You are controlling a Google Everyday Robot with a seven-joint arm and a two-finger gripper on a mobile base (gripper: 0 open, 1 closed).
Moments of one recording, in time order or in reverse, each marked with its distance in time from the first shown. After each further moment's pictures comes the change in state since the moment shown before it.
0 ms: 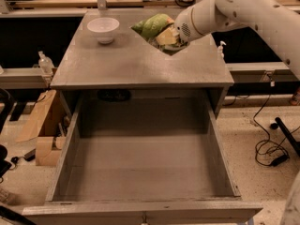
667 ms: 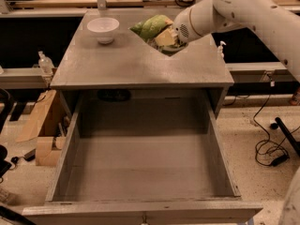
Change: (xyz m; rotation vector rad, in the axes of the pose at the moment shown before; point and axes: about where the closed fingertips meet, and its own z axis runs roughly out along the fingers) arm 0.000 0.003 0.005 -0.007 0.002 -0.001
